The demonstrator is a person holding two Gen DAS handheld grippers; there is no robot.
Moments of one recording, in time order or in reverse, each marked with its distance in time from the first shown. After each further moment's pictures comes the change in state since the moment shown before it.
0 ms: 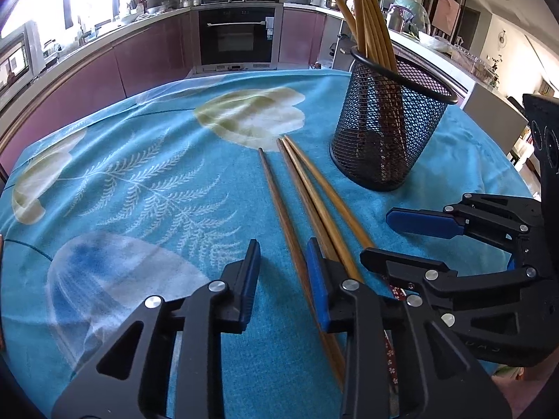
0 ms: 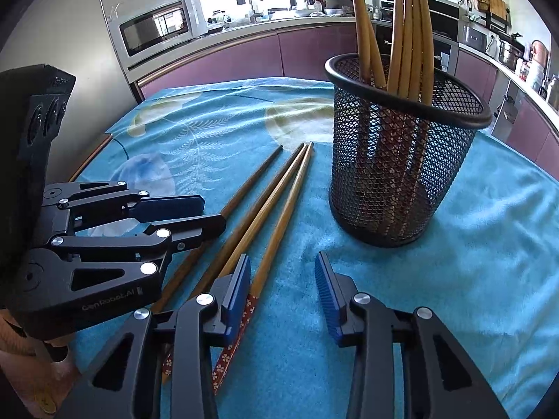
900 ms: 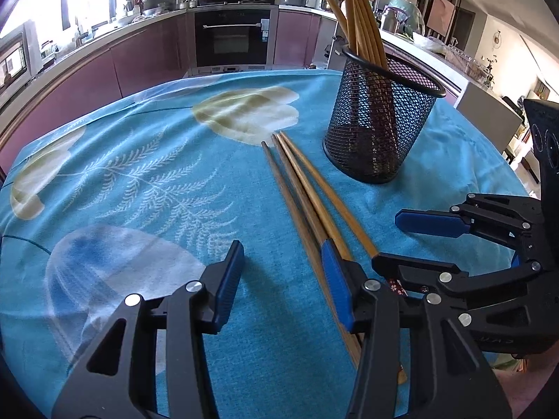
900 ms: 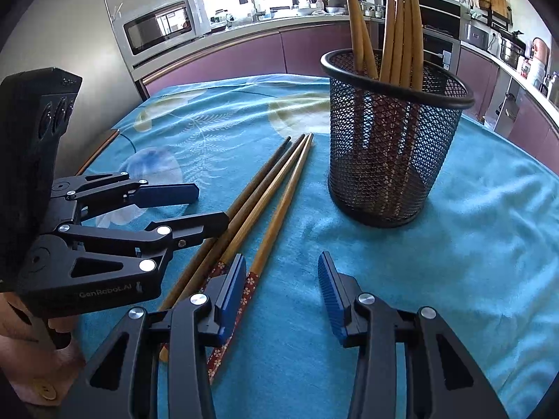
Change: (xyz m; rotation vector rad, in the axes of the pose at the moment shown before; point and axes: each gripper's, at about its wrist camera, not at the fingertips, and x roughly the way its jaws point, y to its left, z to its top) left arm -0.008 0.000 -0.008 0.007 -0.012 -0.023; right arm -0.012 -0.003 -0.014 0.001 0.006 0.016
